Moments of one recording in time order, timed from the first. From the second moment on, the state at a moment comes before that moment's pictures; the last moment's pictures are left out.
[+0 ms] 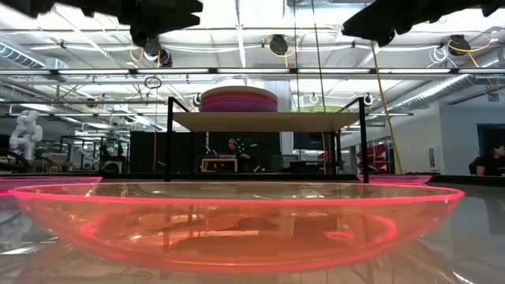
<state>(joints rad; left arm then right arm) -0.37 1.18 0.54 0.61 -0.63 -0.03 0.04 0.73 0.56 -0.04 0.25 -0.07</state>
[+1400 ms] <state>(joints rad) -0.46 1.79 1.08 -1.00 -0.07 -1.14 0.12 0.73 0.29 0.44 0.21 -0.08</state>
